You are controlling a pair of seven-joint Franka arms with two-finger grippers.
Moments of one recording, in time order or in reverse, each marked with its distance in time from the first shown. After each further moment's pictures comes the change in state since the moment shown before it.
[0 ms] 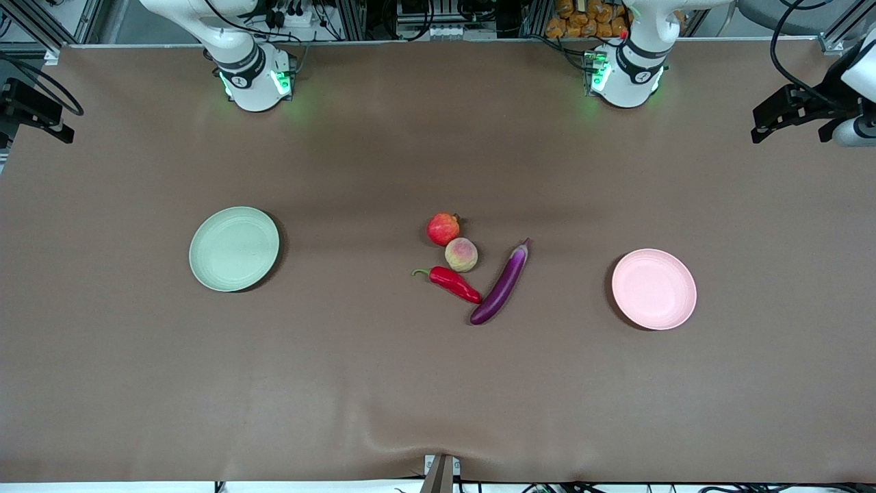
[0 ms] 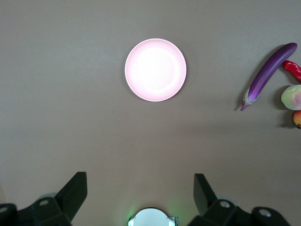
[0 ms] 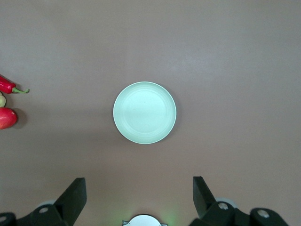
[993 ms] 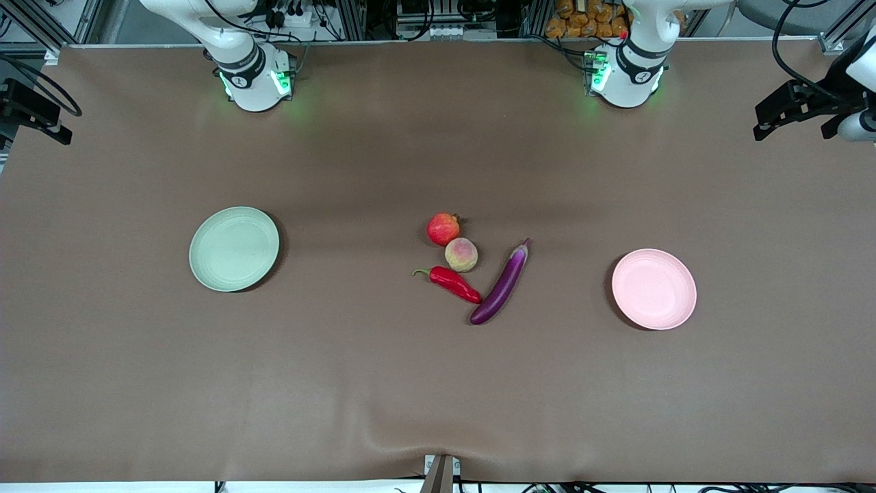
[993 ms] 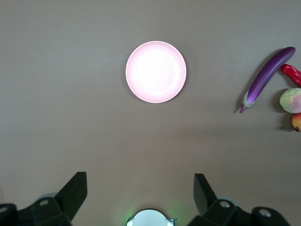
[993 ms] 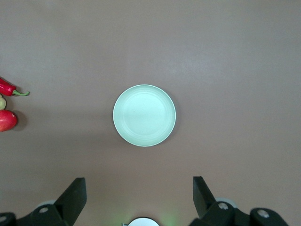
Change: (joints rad) left arm 0.000 -0.012 0.000 0.000 0.000 0.002 -0.011; right arm 0.002 0.000 -0.001 0.002 0.000 0.012 -0.002
